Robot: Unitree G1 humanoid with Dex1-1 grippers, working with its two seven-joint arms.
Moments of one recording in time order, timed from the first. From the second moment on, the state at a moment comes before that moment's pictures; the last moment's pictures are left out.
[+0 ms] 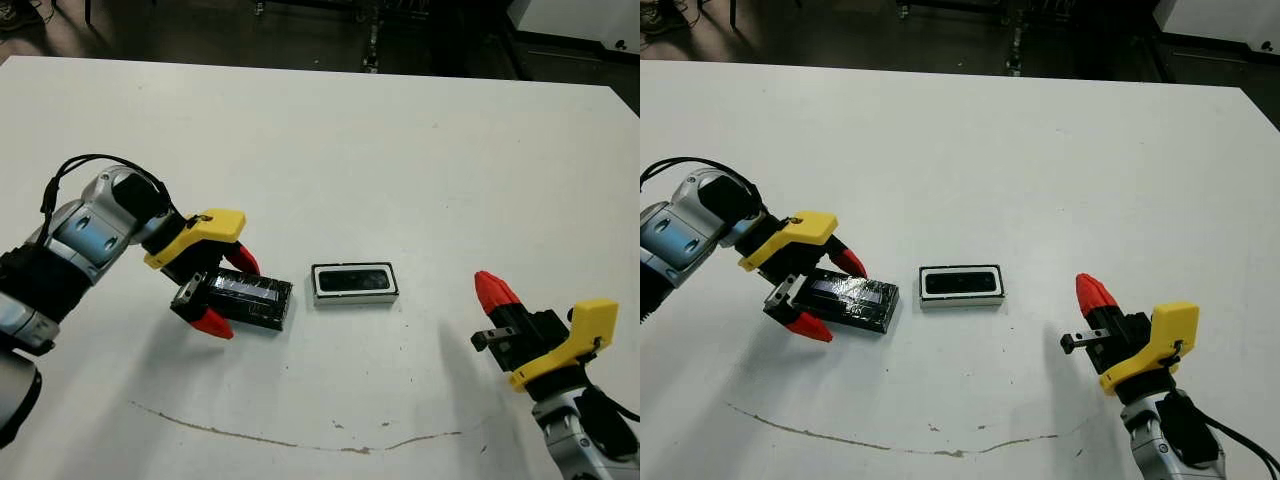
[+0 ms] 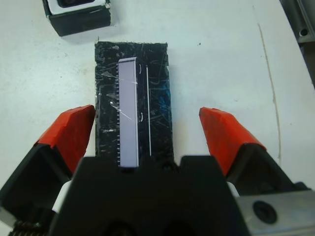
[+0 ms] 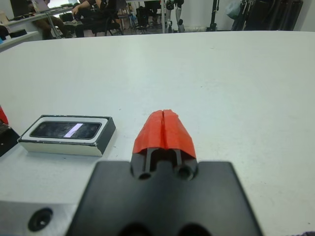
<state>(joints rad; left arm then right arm) -0.80 0.79 -0.59 0.33 -0.13 0.22 -1.60 0.32 -0.24 -0.15 -0.53 0.40 0.31 0.28</state>
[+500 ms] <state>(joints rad) -0.69 0.79 -0.51 0.17 -0.03 0.31 -1.46 0.32 -0.25 -0.15 -0.53 0.42 0.32 0.28</state>
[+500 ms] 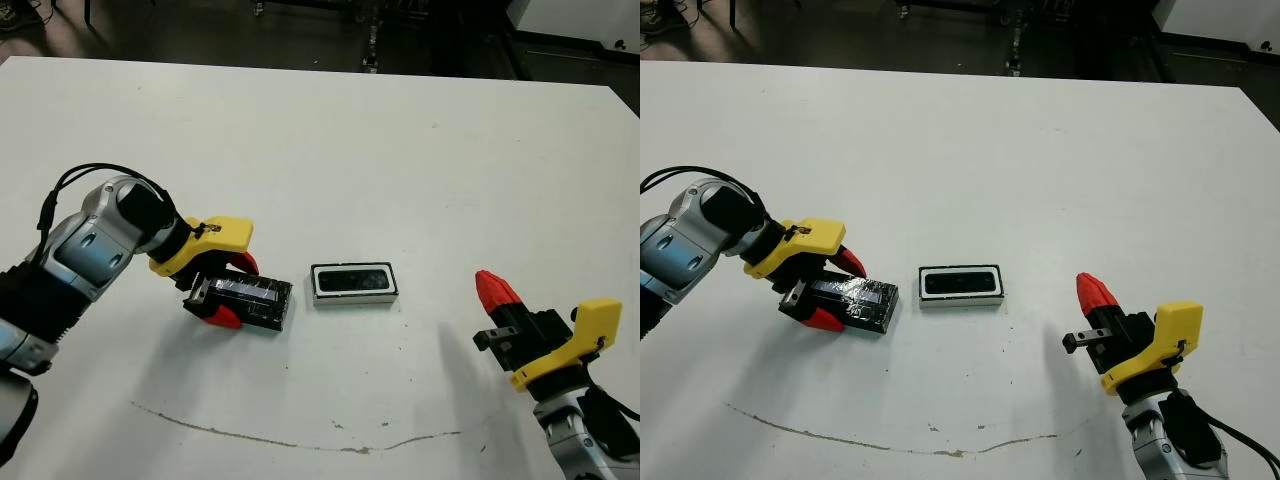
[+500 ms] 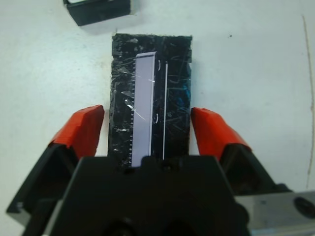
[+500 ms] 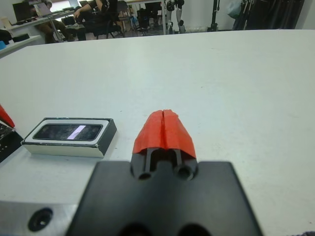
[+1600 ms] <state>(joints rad) -0.74 0.69 -0.31 0.31 -0.22 0.47 -1.50 0.31 -0.26 -0.13 -0.52 0.42 0.32 0.28</state>
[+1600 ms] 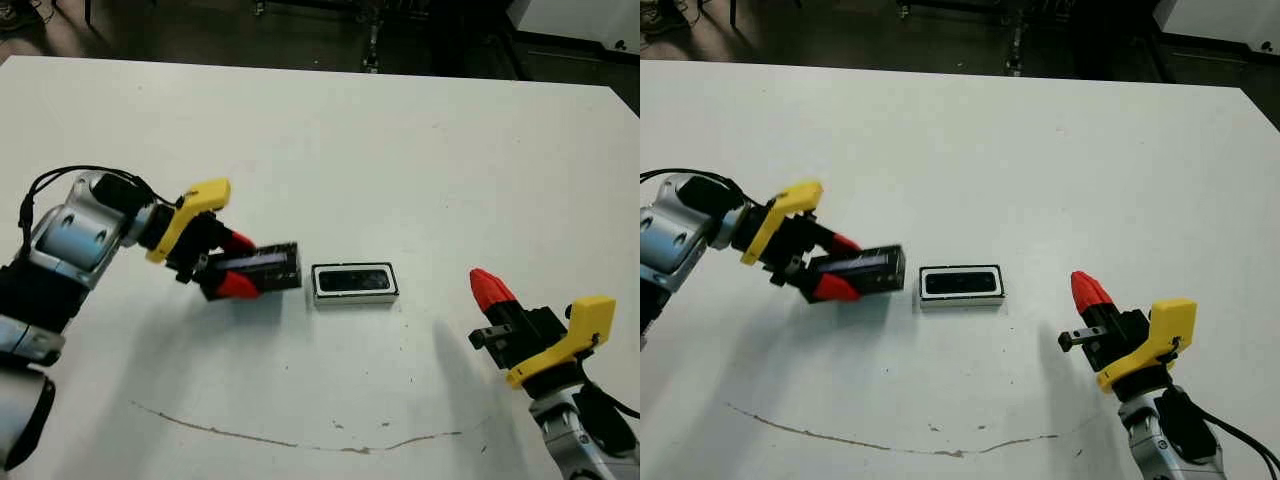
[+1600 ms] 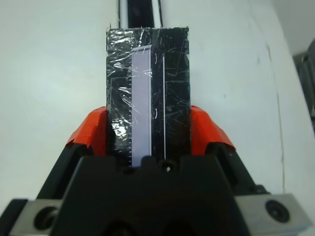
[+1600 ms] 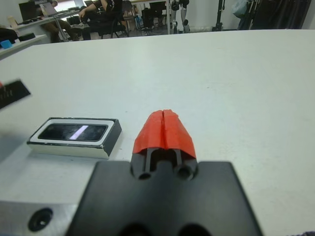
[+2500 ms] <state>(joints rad) -0.53 0.55 -0.24 0.11 -0.27 0.61 -1.11 0.32 -0.26 -0.11 -0.53 0.41 0.32 0.27</state>
